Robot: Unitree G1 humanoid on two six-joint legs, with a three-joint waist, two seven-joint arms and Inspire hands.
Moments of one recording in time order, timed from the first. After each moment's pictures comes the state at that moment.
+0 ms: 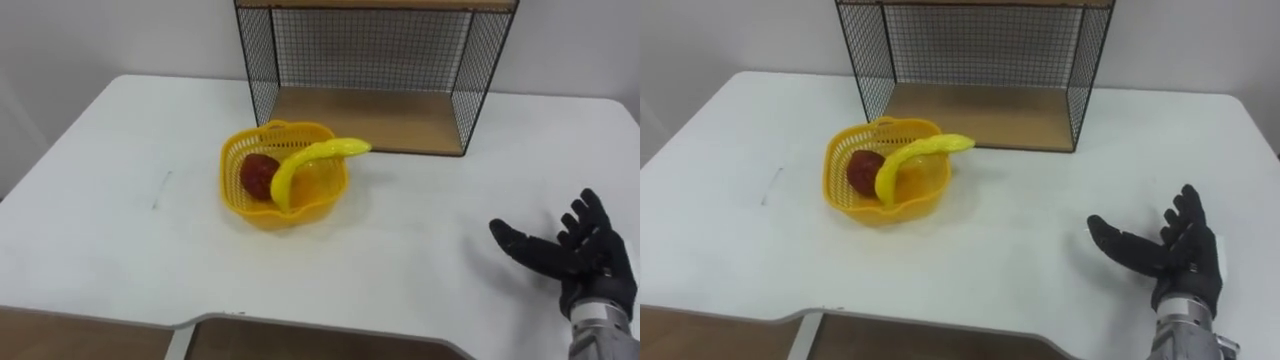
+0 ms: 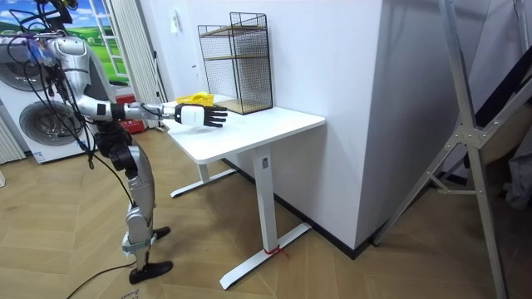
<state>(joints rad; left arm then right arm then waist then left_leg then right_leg) 0.33 0.21 0.44 -0.11 -0.30 -0.18 1.00 0.28 -0.31 -0.14 0.06 0.45 -0.04 -0.25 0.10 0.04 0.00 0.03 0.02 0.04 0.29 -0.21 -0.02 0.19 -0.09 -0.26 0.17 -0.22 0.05</state>
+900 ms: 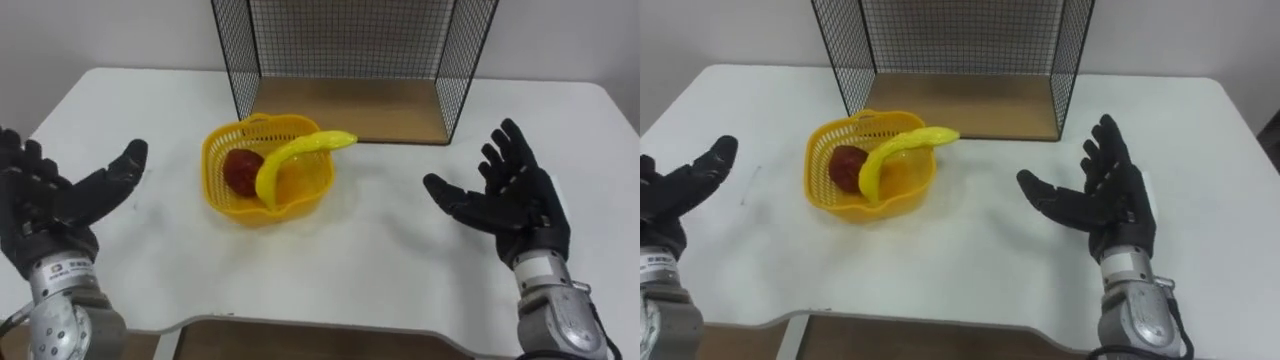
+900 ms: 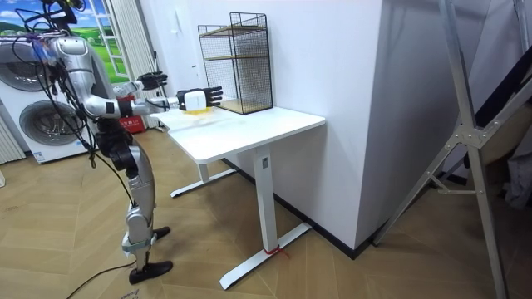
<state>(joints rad) 0.18 0.21 0.07 -0.10 -0.51 -0.27 0.34 0.13 -0.26 -0.02 0.06 0.47 -0.15 -0.04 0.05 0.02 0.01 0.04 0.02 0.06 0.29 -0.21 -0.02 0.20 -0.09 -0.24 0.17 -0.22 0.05</state>
